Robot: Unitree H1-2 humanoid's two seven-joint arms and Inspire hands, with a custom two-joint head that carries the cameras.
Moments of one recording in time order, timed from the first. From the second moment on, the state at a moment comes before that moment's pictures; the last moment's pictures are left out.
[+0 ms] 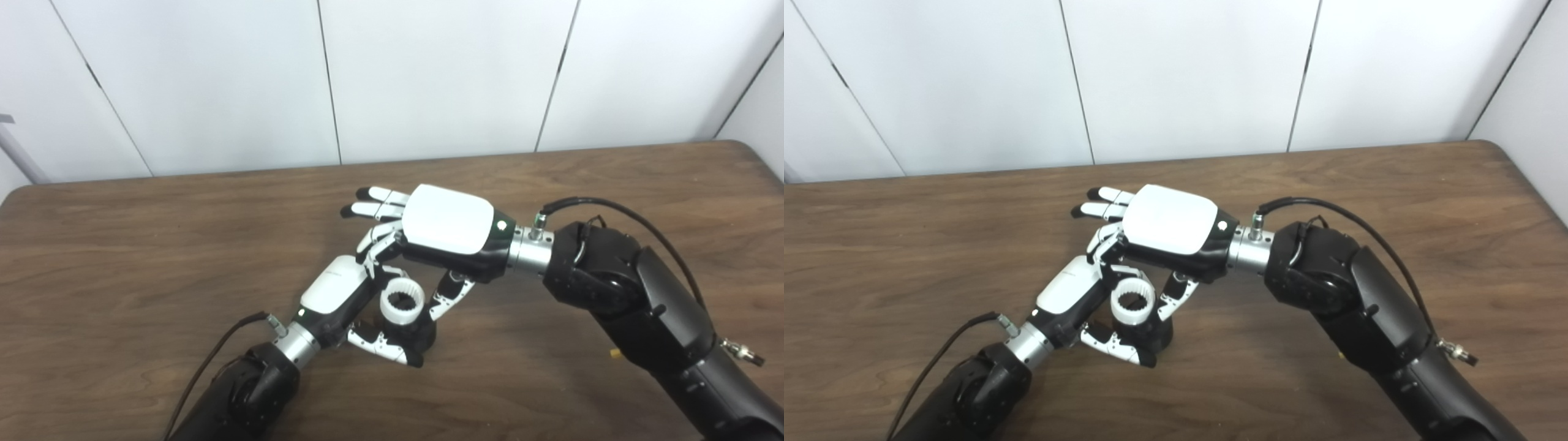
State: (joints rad) left arm -0.31 0.27 -0.49 0.22 0.62 -0.35 0.00; right arm -0.53 -0.42 0.40 -0.23 -0.65 -0.44 0.48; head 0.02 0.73
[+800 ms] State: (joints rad) left arm -0.31 0.27 -0.50 0.21 0.63 -0.33 0.00; right arm -0.51 -0.50 0.49 -0.21 -0.64 -0.45 0.40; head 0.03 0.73
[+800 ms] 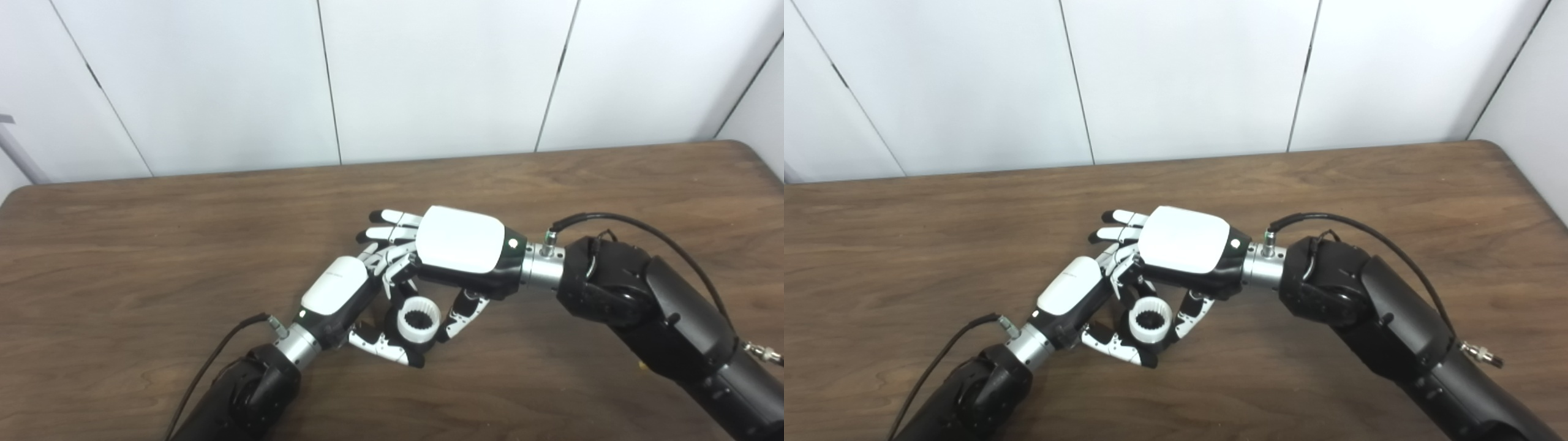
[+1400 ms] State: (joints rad) left arm -0.30 0.26 -0.50 0.20 0.64 -0.33 0.00; right arm -0.53 -0.50 0.51 -0.18 -0.64 -0.45 0.39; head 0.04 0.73
